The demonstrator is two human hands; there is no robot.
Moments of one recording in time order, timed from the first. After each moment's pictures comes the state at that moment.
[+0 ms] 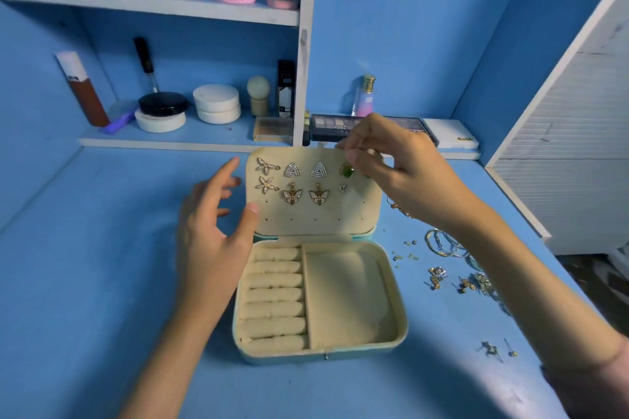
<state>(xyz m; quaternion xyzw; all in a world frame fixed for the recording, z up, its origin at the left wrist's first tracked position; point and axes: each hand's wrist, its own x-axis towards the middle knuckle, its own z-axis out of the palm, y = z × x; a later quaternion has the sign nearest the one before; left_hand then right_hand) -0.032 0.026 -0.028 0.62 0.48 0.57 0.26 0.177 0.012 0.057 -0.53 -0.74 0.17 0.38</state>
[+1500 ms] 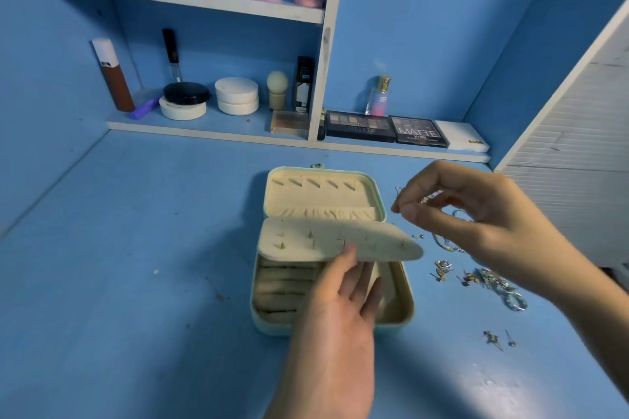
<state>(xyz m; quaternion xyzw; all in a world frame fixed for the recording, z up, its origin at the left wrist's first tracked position) 0.040 -0.082 0.009 0.04 0.33 0.51 0.79 0.185 -0.065 0.069 -0.54 -0.71 0.25 0.36</state>
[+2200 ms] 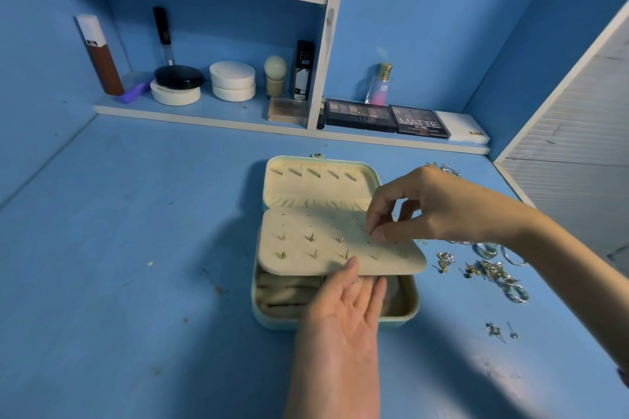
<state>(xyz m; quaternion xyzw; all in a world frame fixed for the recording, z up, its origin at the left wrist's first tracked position) 0.037 -0.088 -0.005 0.01 0.30 0.51 0.81 0.182 -0.020 0.062 -0.54 -0.78 0.31 0.11</state>
